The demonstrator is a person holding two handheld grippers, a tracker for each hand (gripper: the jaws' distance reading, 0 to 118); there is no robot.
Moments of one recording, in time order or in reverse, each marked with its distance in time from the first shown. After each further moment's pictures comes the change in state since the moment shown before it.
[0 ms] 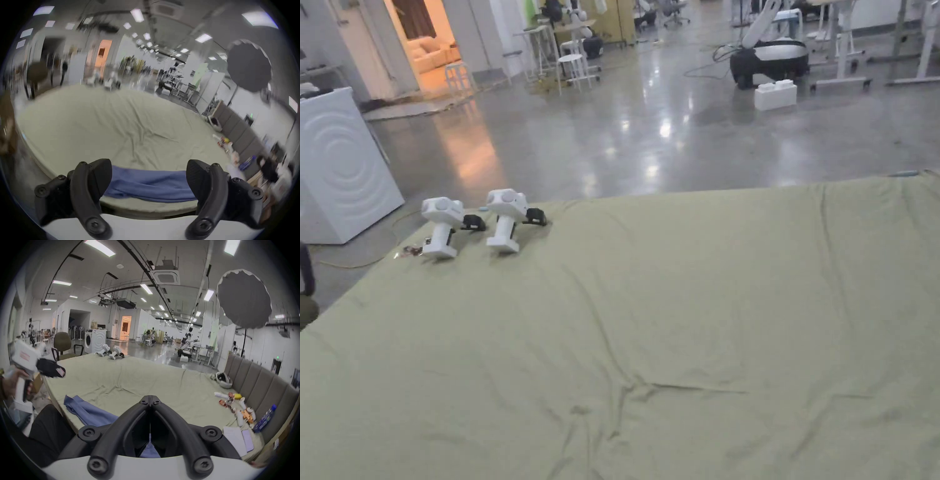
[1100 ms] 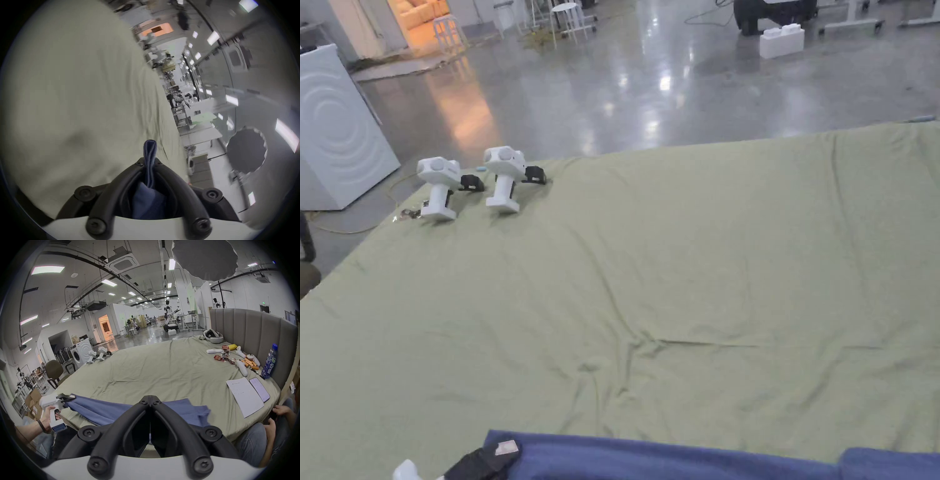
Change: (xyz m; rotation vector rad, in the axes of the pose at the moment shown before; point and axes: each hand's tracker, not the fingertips) left arm -0.180 -0.008 -0.087 0.072 -0.156 0.562; right arm 0.059 -0.039 0.013 -0.146 -0.073 -0.395
